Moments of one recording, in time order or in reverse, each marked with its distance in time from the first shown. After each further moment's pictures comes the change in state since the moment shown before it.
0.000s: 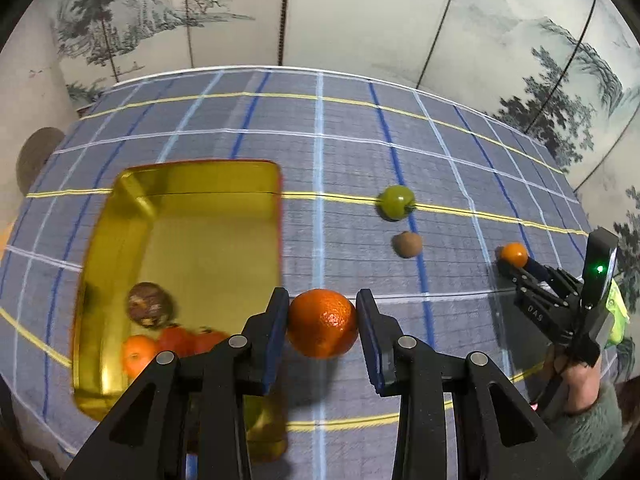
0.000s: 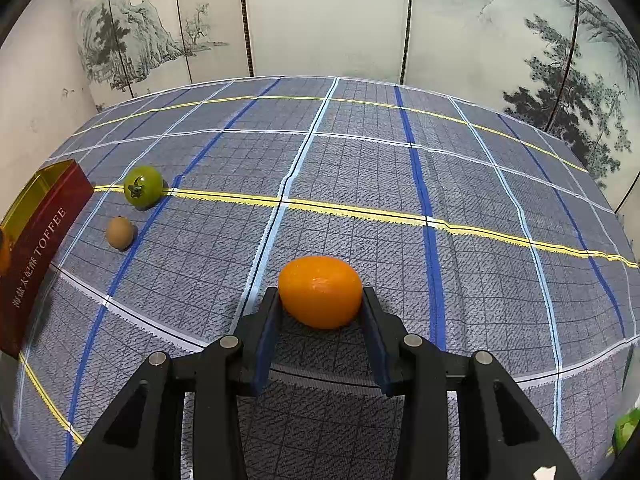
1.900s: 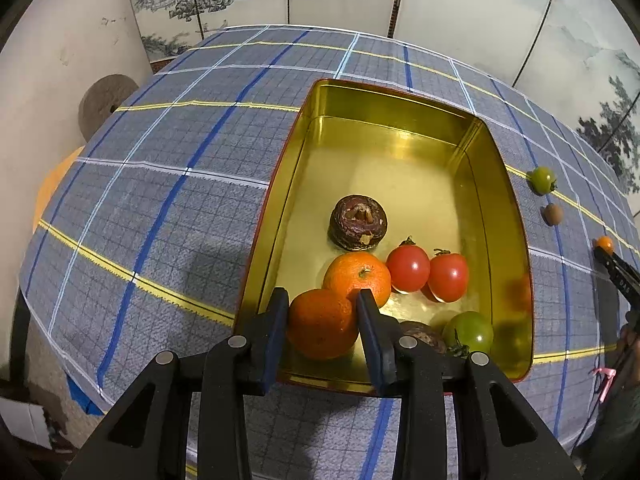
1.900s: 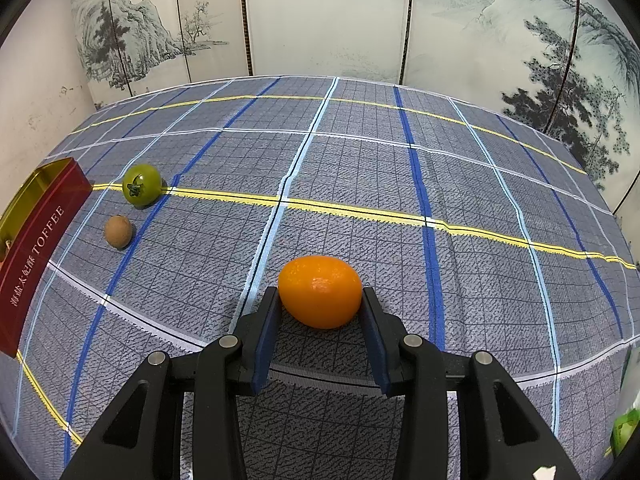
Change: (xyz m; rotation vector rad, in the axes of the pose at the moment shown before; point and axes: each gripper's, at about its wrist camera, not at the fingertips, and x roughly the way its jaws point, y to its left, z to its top) left arm -0.006 0.139 -0.065 -0.161 0.053 0.181; right arm -0.001 -0.002 0.000 -0.002 0.000 -0.005
